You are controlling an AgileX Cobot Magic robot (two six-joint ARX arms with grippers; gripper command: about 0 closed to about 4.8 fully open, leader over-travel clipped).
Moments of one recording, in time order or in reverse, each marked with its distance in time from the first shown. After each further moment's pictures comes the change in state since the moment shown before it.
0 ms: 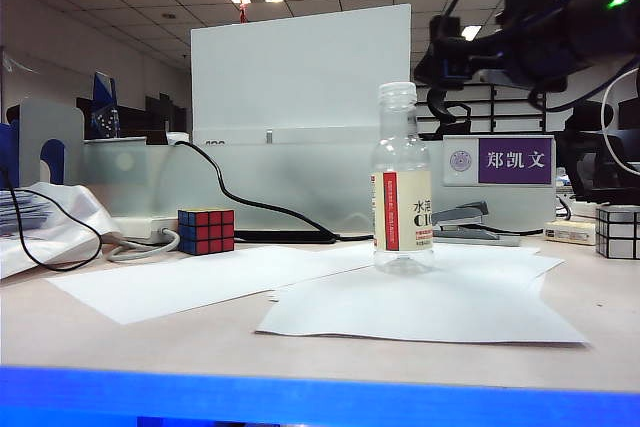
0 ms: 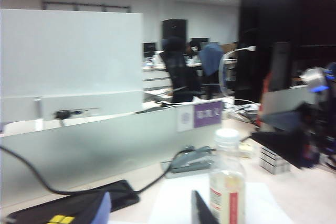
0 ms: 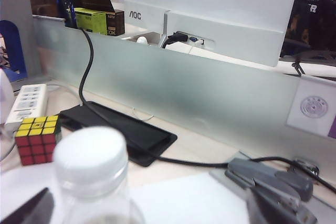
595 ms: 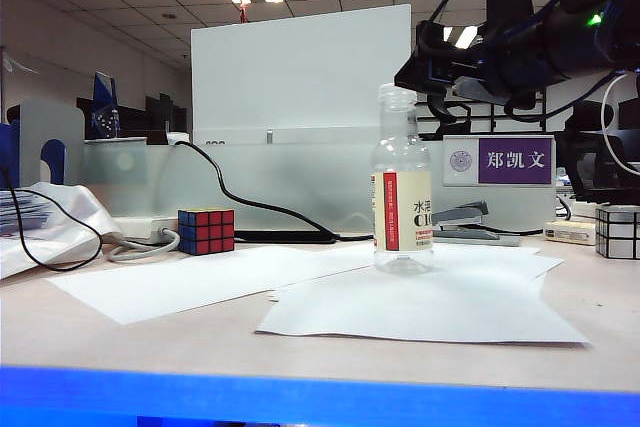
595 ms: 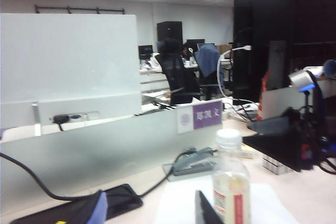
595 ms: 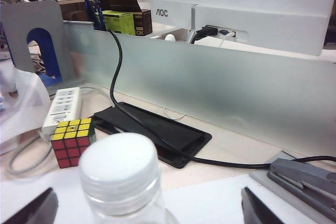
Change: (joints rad) left arm 0.000 0.066 0.000 0.078 0.002 0.014; right arm 0.008 0.072 0.051 0.006 -0.098 0.098
